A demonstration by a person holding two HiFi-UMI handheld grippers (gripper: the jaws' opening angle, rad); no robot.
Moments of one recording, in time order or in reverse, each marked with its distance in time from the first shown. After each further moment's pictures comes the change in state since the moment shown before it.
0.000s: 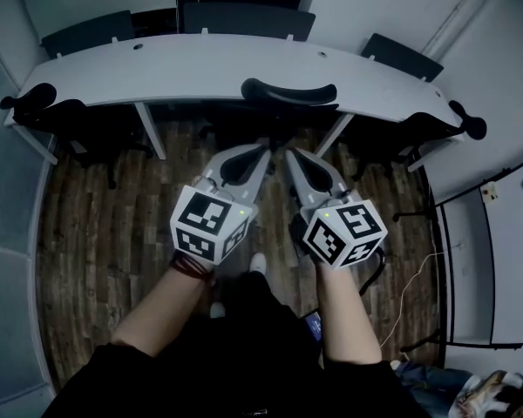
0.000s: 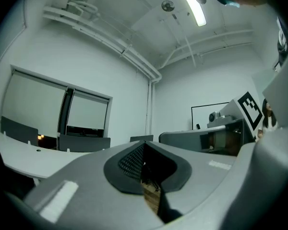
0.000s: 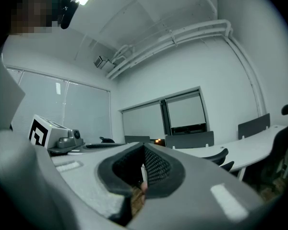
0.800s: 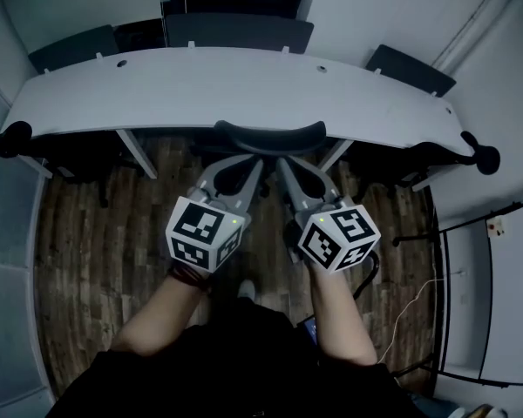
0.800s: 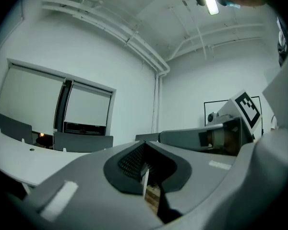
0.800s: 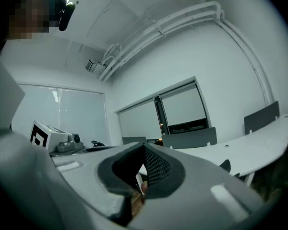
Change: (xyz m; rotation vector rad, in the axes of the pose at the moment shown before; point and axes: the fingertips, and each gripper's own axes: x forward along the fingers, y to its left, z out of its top) left arm 0.202 0.071 -0.014 -0.021 0.045 0.047; right arm 0.113 -0.187 0.016 0.083 0.017 0.052
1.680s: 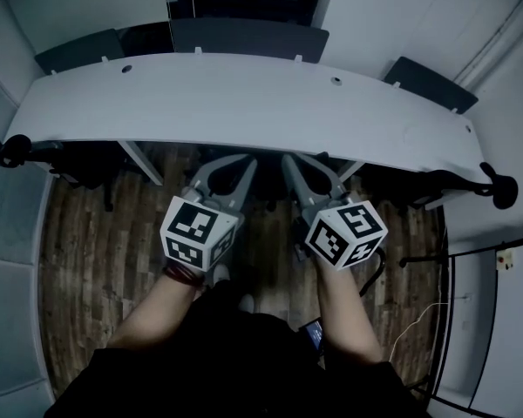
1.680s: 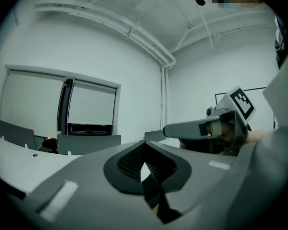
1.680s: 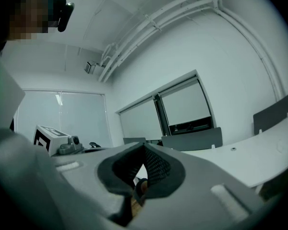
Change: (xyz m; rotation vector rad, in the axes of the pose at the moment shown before) left arm 0.105 0.071 -0.002 0.037 0.048 0.078; right arm 0.084 -0.105 0.024 0.022 0.017 0.076
